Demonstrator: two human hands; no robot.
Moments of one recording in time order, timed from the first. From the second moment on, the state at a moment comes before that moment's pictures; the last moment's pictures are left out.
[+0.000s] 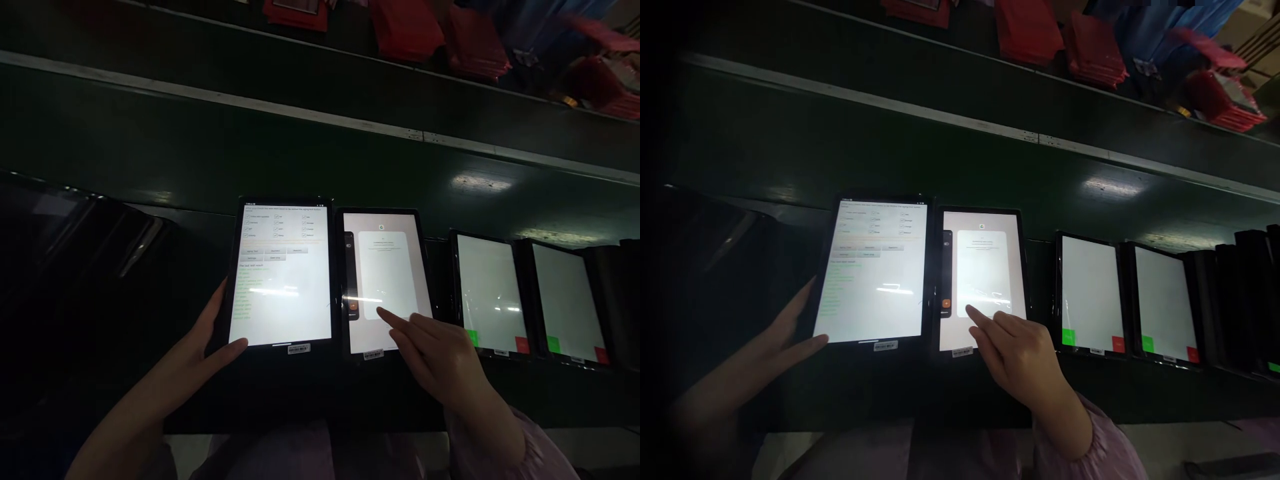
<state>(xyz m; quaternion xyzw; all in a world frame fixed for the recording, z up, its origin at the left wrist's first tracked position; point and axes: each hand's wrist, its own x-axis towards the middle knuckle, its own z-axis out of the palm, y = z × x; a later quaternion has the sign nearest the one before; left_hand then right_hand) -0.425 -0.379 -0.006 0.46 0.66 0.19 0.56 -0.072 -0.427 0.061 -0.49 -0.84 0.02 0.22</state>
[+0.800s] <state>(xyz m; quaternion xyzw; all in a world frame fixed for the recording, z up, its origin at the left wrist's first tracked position) -0.436 -0.370 -0.019 0.45 0.67 0.18 0.56 -0.059 -0.413 0.065 -0.56 -0.79 -0.10 0.23</state>
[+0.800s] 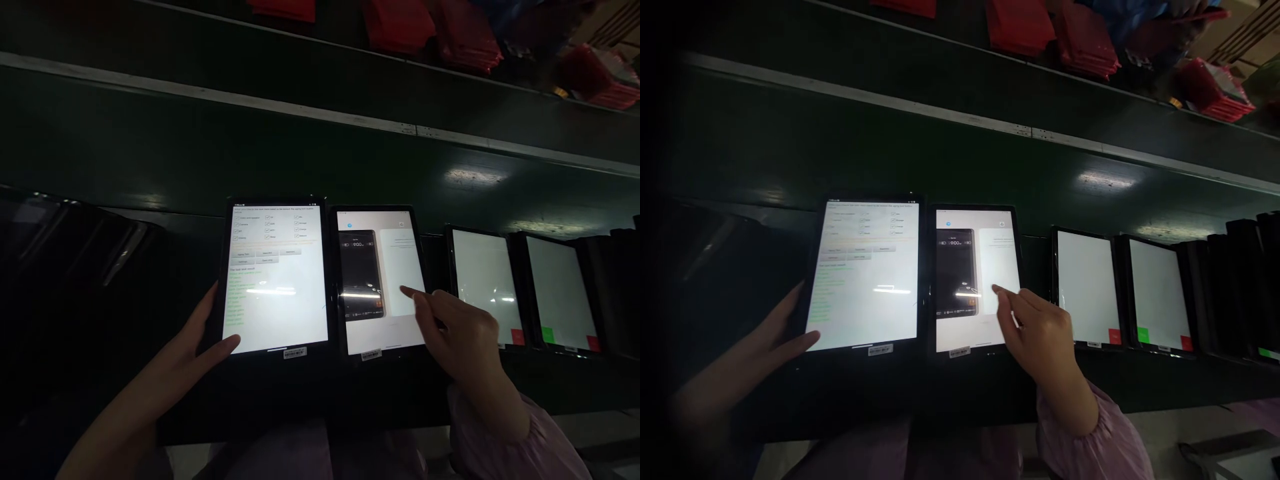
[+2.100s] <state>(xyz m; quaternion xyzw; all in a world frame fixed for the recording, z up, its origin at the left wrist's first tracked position) -0.443 -0.364 -0.039 0.37 0.70 0.22 0.57 -0.056 -0.430 0.059 -0.48 -0.84 0.04 0.25</state>
